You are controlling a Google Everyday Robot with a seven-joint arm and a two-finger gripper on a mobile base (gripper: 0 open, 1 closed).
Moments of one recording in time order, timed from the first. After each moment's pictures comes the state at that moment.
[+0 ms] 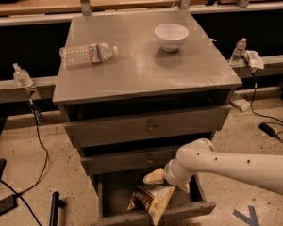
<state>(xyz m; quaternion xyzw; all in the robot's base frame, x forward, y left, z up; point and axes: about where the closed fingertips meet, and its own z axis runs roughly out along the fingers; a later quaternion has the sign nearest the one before) 0.488 -0.103 0.418 -0.99 0.07 -0.01 0.16</state>
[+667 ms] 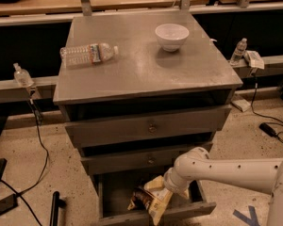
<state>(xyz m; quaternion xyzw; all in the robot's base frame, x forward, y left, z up) 0.480 -0.109 0.362 -0.99 0.06 0.00 0.15</state>
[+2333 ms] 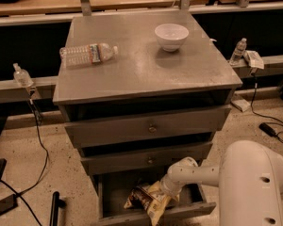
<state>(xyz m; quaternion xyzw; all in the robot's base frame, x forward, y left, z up) 0.520 -0.116 0.215 -0.99 0.10 0.01 0.13</state>
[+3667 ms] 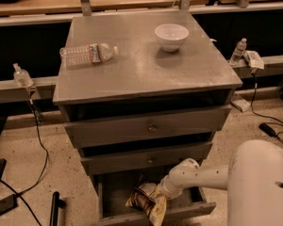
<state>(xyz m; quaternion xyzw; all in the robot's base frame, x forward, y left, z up) 0.508 -0.108 0.239 -0.99 0.08 -0.01 0.14</state>
